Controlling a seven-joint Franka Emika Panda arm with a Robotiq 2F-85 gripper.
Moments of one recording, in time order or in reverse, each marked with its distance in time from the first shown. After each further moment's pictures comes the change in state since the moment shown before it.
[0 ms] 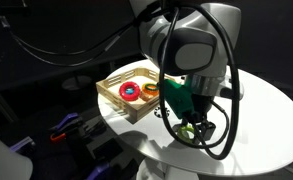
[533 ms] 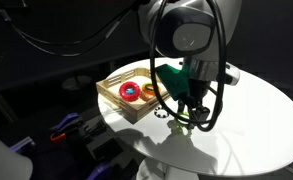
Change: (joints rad) arm 0.000 -0.075 0.045 0.003 0.071 -0.092 -0.006
